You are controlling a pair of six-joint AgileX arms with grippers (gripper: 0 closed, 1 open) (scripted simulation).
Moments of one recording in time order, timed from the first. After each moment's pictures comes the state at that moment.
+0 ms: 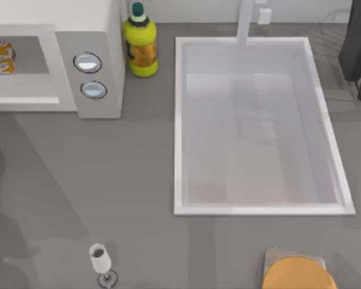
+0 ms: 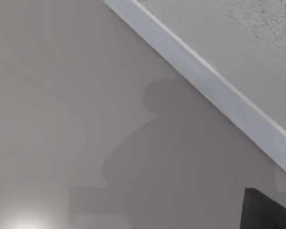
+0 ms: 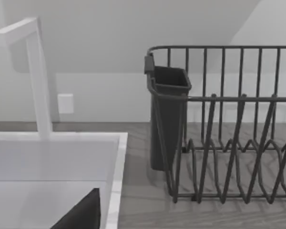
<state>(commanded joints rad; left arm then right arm) 0.63 1.37 0.62 -0.12 0.45 0.60 0.00 0.00 0.00 0.00 0.00 0.00</state>
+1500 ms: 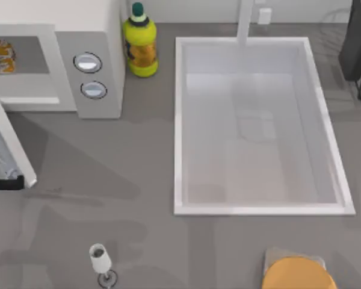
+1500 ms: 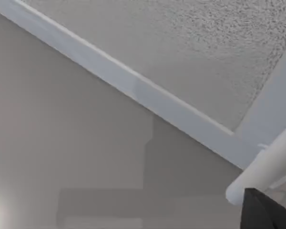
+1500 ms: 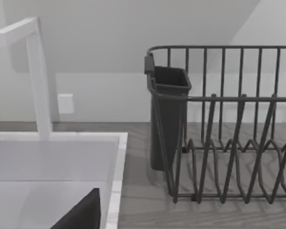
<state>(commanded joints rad) 0.05 1.08 0.41 -0.10 0.02 0.07 0.00 0.00 0.00 0.00 0.00 0.00</state>
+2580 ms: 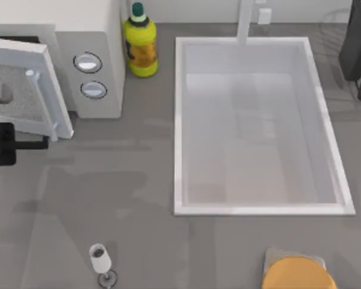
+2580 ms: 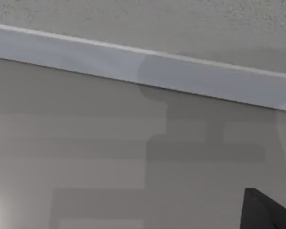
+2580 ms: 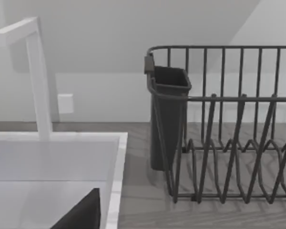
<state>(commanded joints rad) -0.03 1.48 0.62 0.06 -0.05 0.00 0.00 0.00 0.00 0.00 0.00 0.00</state>
